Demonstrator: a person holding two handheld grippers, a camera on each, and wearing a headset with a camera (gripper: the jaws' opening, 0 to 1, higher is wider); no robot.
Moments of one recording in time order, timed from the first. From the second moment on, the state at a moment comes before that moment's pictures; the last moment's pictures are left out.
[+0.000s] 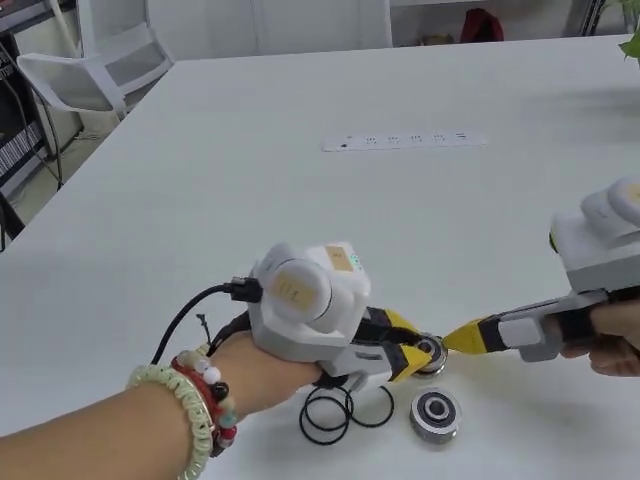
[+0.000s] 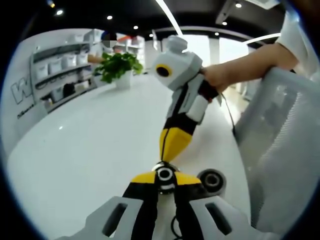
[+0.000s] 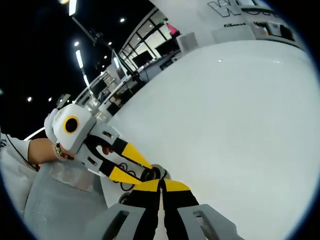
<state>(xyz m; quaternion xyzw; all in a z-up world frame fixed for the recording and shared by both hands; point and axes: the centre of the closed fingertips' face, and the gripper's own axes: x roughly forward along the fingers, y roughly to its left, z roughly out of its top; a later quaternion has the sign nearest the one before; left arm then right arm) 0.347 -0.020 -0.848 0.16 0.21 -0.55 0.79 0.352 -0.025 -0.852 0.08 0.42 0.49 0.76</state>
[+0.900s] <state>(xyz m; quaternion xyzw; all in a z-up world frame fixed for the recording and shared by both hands) 0.351 -0.014 -0.849 0.18 0.20 -0.55 0.79 0.346 -0.012 -0.846 0.05 0.42 0.50 0.76</state>
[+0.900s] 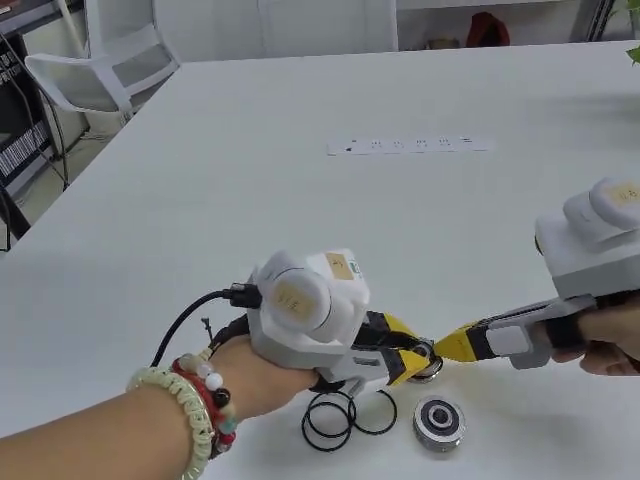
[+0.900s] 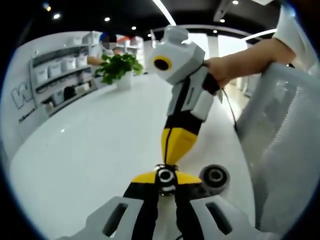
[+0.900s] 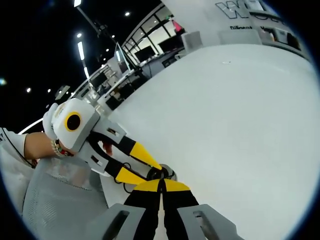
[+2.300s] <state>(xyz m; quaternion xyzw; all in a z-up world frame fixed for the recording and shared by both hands) 0.351 -0.020 -0.828 0.16 0.19 -0.55 0.79 0.356 -0.016 -0.846 0.01 0.40 0.50 0.77</state>
